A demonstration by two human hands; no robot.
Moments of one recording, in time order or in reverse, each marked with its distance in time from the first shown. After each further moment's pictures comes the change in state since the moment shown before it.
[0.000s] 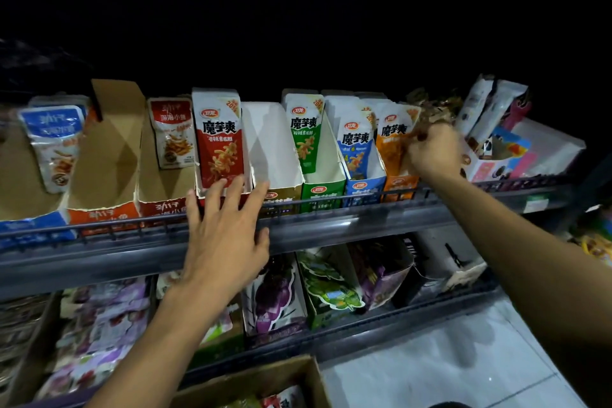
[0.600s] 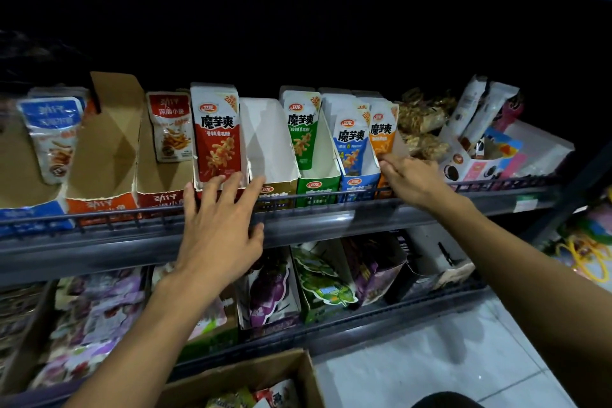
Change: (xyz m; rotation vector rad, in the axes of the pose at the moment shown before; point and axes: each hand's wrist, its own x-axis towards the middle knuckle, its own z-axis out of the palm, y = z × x) left_hand -0.002 -0.006 0.004 -0.007 0.034 0.036; right_hand -0.030 0.012 0.002 -0.344 -0.425 -0.330
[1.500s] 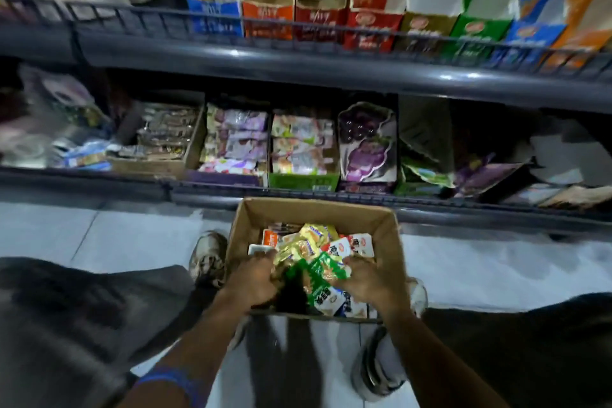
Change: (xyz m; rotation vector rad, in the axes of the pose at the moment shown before) left_hand -0.323 -0.093 0.129 -0.209 -0.869 -0.487; right_hand -0.296 -0.163 0.291 0.310 -0.907 0.086
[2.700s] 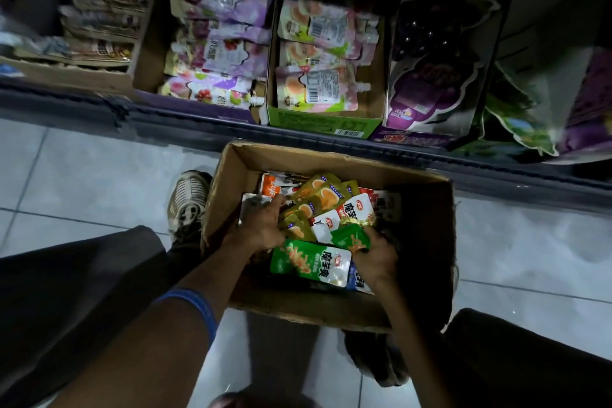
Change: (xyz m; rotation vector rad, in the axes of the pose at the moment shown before) left_hand 0.137 -0.043 0.074 -0.458 -0.255 -0.192; right_hand 0.096 0.028 0.069 0.132 0.229 0.200
